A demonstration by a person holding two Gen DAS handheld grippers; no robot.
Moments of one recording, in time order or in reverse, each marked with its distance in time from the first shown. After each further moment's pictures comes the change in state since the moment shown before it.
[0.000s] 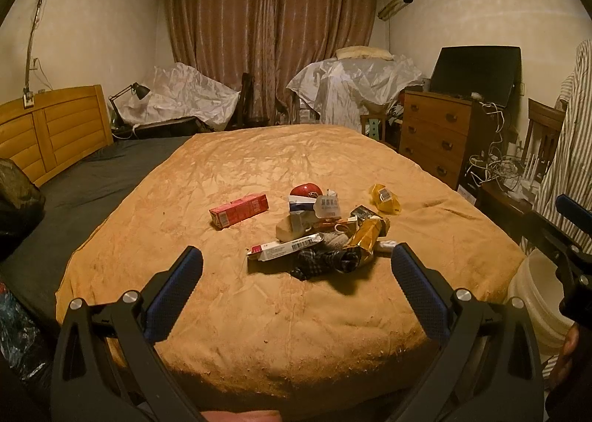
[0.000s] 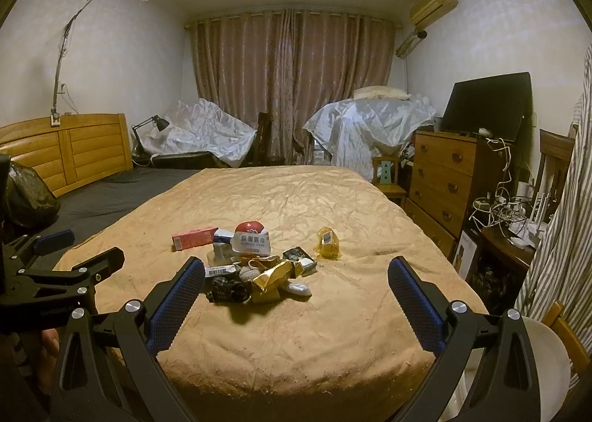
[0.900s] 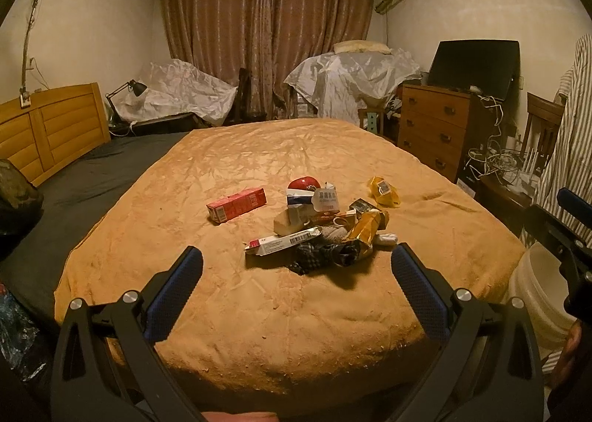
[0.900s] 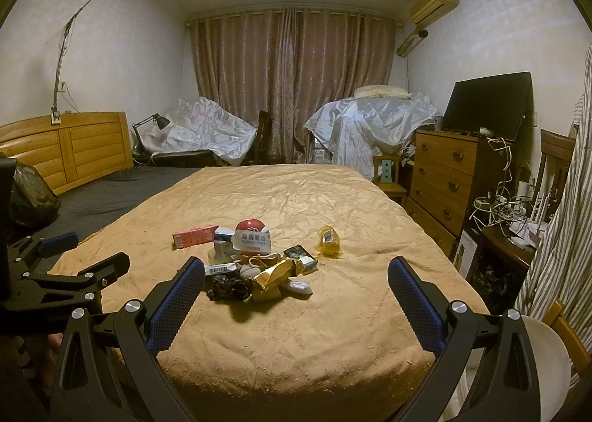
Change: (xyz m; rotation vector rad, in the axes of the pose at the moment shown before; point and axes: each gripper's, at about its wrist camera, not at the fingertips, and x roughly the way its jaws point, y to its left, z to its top) left arm 0.006 -0.001 -0.011 0.006 0.027 -0.009; right arm 0.001 -0.001 0.000 0.004 0.005 0.001
